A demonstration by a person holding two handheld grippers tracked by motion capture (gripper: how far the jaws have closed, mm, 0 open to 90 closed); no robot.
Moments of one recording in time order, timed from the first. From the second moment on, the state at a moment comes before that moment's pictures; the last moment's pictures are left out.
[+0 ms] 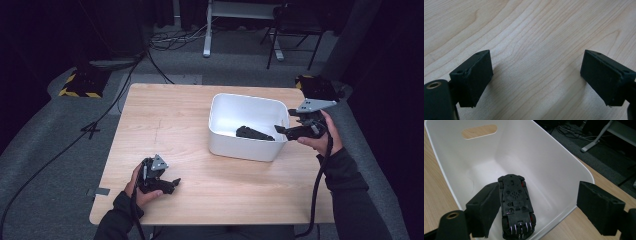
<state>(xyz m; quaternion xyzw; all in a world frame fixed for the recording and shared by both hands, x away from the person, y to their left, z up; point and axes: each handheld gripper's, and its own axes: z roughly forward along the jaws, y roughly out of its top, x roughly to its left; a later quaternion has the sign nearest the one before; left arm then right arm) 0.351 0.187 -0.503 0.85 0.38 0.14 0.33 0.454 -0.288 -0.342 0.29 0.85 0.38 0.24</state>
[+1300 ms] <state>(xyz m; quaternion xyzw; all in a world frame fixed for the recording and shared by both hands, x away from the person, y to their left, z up) 0.351 0.187 -0.503 0.85 0.38 0.14 0.33 0.422 -0.327 -0.351 0.30 0.82 0.40 0.26</state>
